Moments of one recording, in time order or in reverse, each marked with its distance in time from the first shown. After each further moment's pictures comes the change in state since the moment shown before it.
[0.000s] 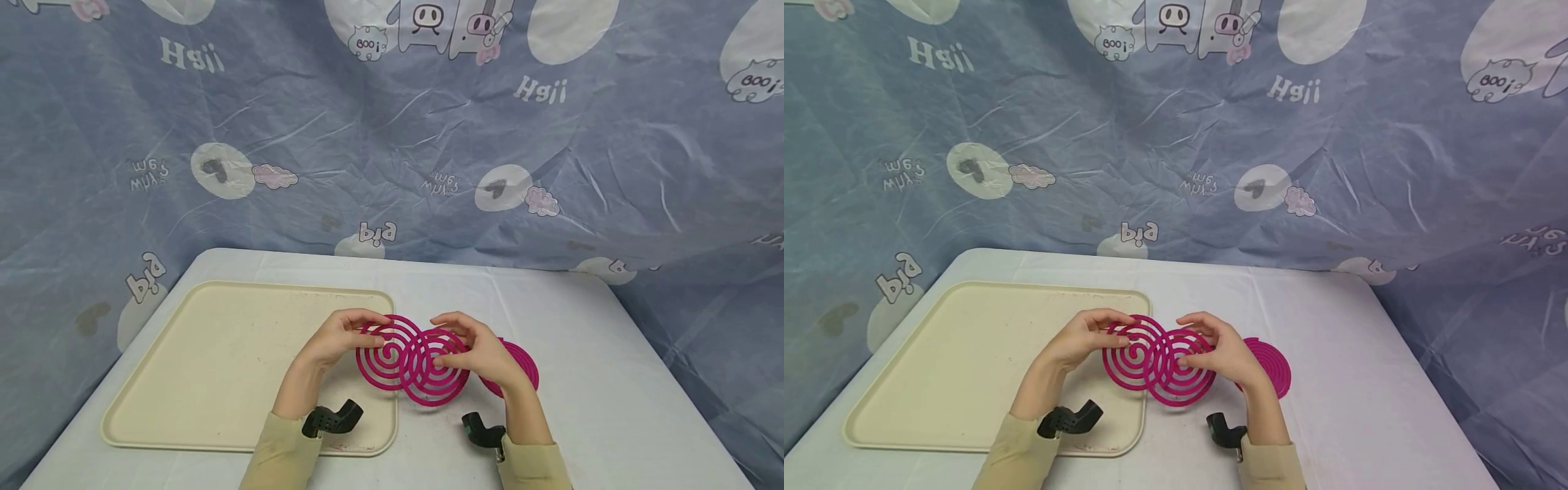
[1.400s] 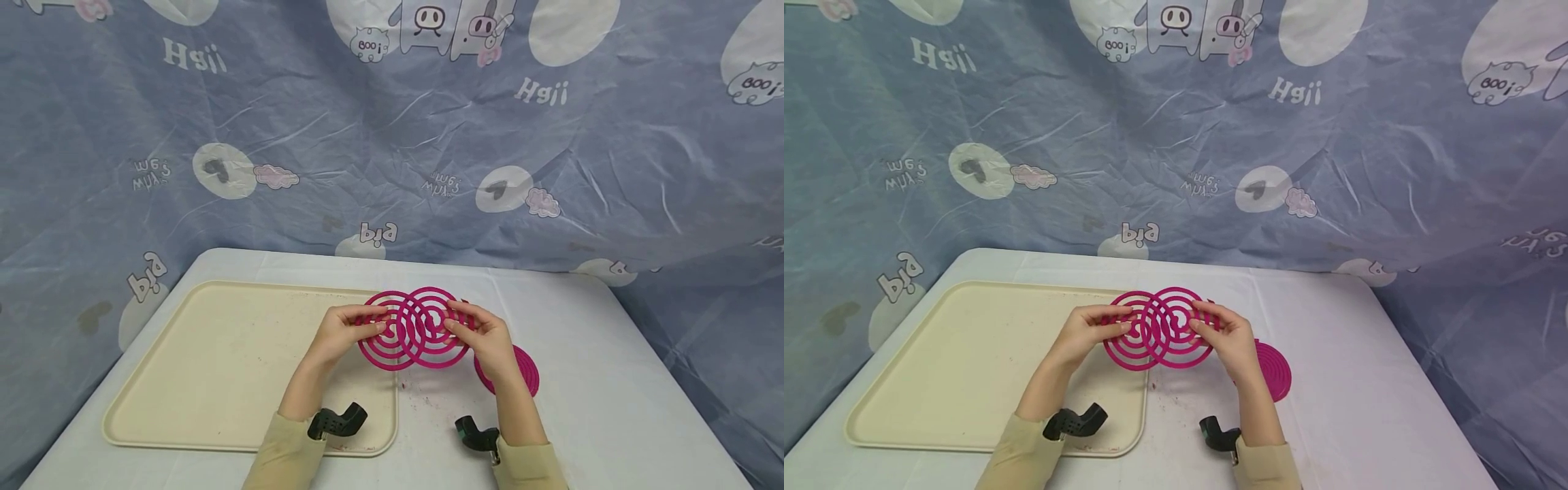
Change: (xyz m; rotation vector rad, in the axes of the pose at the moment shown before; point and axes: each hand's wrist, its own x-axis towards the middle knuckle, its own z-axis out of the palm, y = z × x) left_hand 0.001 0.002 0.008 0.029 0.198 0.059; right_hand 0.007 -0.002 0.007 0.172 0.440 -0.095
